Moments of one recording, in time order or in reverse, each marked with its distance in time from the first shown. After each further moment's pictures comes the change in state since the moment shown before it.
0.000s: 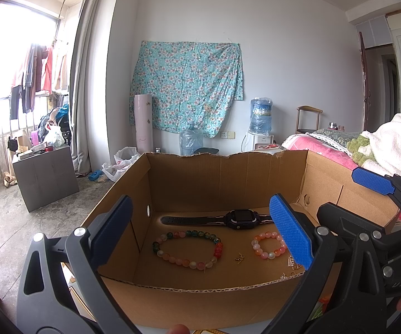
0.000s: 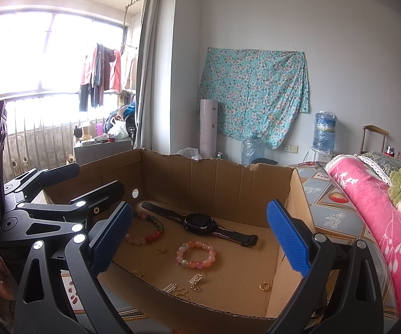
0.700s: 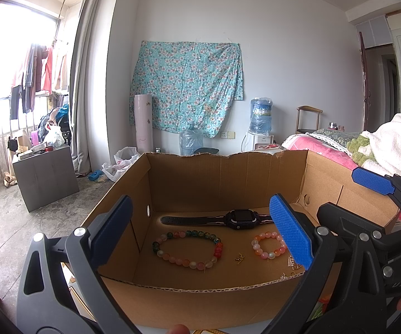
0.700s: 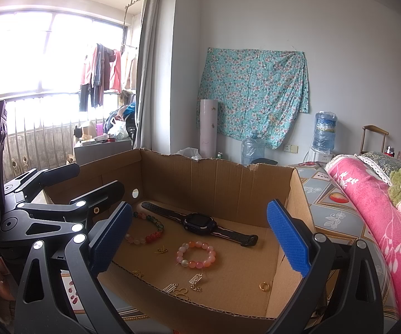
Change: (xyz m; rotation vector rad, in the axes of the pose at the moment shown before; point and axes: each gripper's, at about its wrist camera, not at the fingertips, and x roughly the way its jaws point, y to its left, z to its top) left arm 0.000 0.000 0.000 0.000 0.000 0.000; right arm 0.000 -0.001 0.000 0.000 0.000 0.000
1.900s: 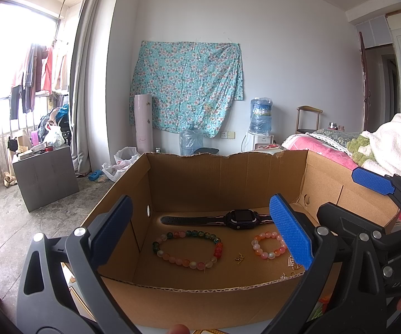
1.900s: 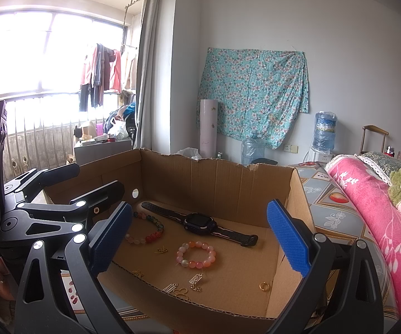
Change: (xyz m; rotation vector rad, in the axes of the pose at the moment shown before) left arm 0.000 0.000 0.000 0.000 0.000 0.000; right arm 0.001 -0.002 0.000 0.000 0.000 0.000
